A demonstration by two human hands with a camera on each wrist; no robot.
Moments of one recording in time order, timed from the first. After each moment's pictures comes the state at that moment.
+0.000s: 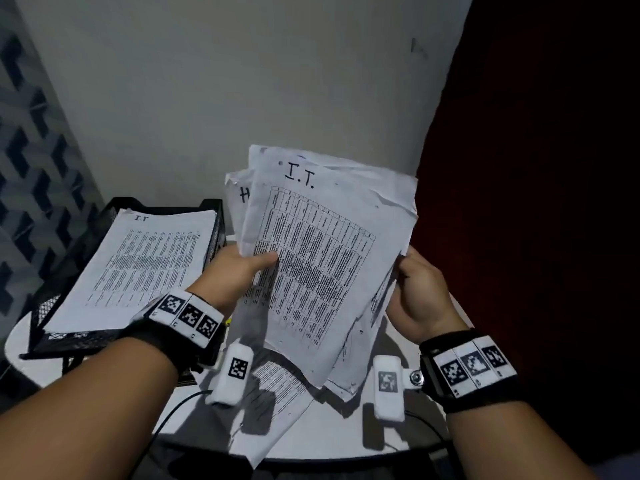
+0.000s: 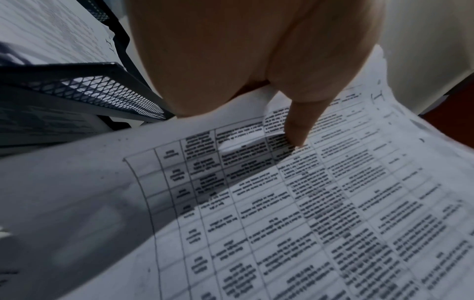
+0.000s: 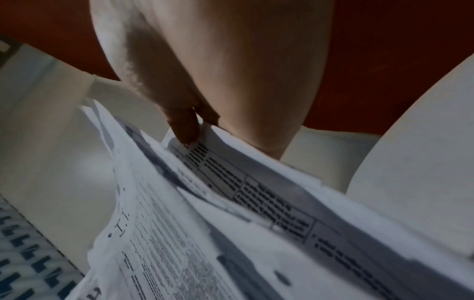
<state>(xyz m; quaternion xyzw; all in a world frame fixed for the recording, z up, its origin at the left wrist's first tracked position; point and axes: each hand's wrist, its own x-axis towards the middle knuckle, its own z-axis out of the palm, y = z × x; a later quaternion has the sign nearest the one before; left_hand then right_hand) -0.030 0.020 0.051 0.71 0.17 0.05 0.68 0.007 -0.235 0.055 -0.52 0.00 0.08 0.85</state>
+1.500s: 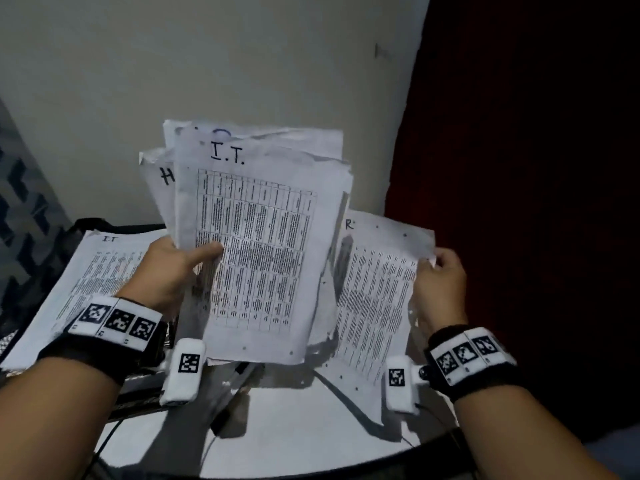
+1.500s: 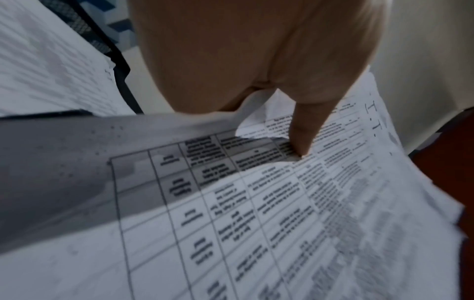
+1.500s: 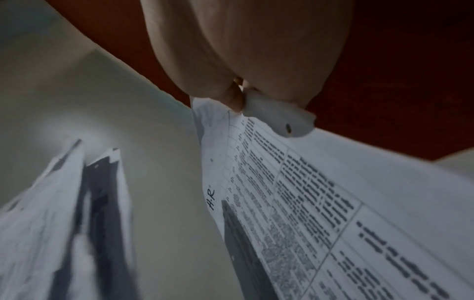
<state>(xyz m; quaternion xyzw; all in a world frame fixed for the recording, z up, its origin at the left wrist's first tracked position) -0.014 0.055 0.064 0.69 0.16 0.14 0.69 0.050 -0.306 0.032 -0.73 0.13 -0.21 0.64</state>
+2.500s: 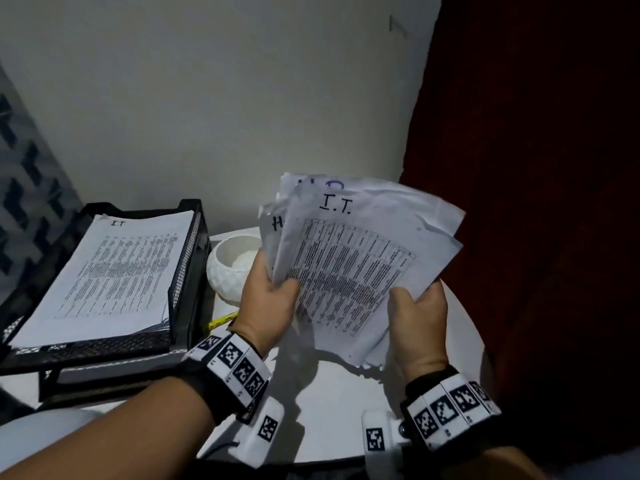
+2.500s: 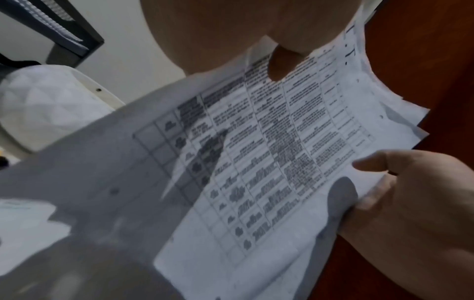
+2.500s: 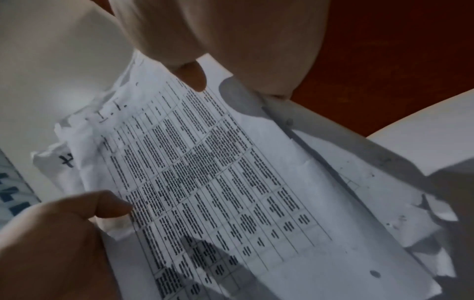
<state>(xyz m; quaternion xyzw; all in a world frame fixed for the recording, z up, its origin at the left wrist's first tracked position) -0.031 -0.079 0.016 0.71 0.07 0.18 0.68 -0.013 -0.270 0.010 -0.69 0.05 -0.19 0.70</state>
